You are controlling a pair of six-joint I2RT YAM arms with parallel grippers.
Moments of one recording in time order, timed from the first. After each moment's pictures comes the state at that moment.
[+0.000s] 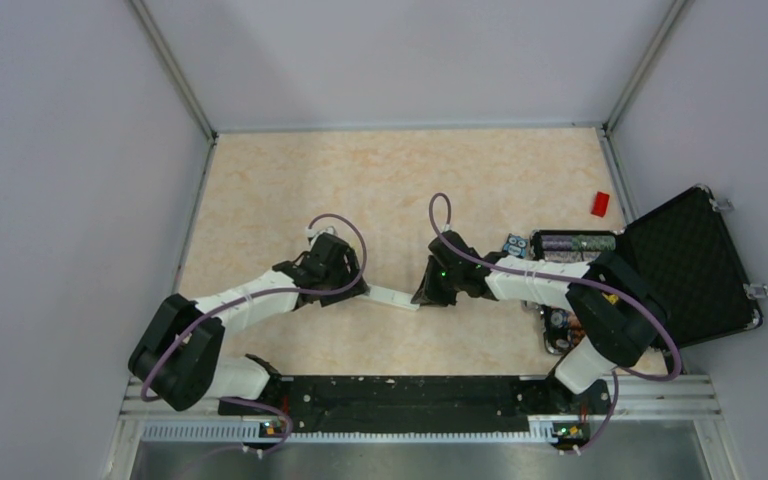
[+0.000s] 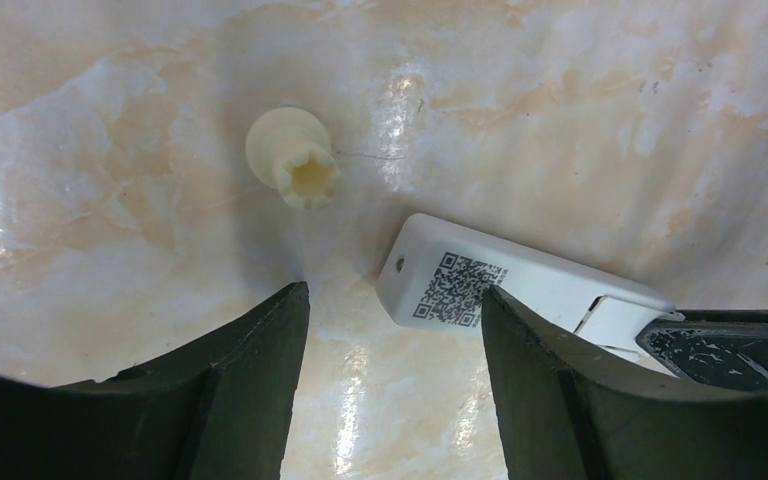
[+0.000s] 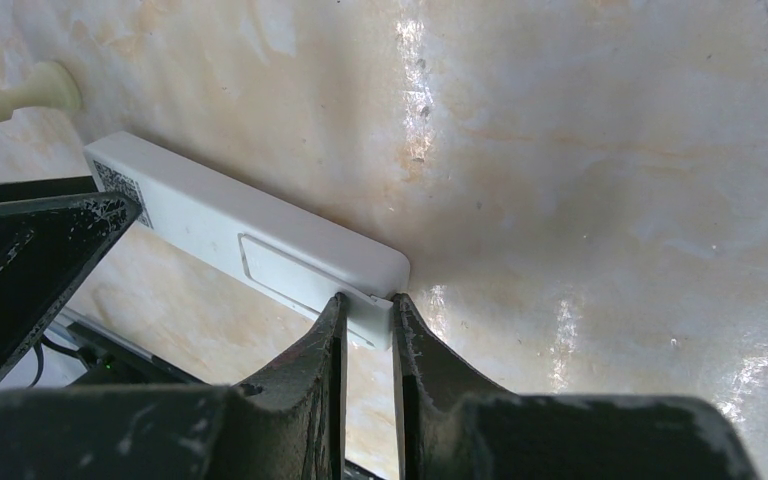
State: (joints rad) left arm -0.58 1.34 0.62 -0.28 -0.05 -0.84; right arm 0.80 1.60 0.77 -0.17 -0.11 1.02
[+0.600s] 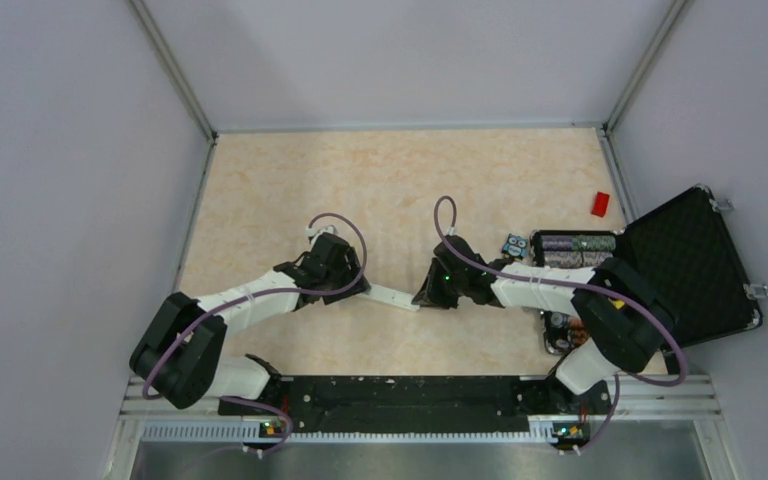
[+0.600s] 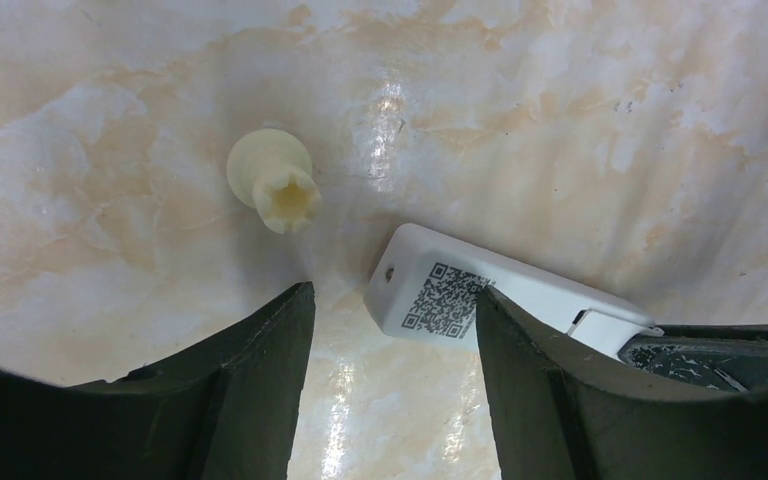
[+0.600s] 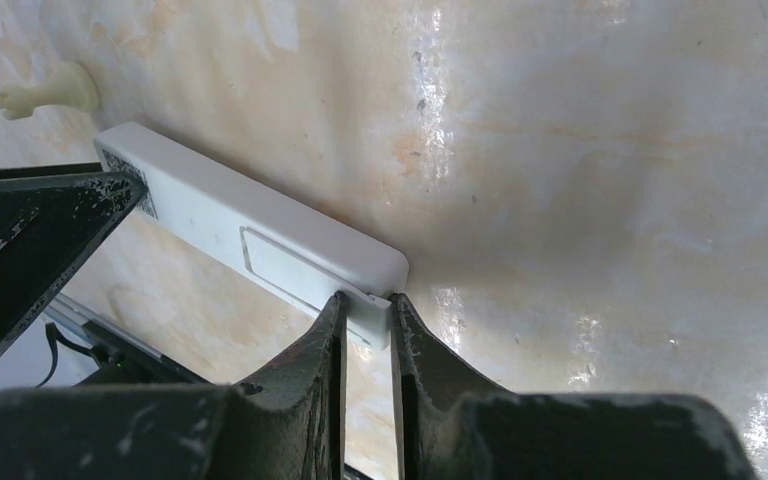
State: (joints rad) left arm -0.58 1.35 0.61 -0.21 -0.05 -0.85; right arm 0.80 1.56 0.72 -0.13 -0.10 1.03
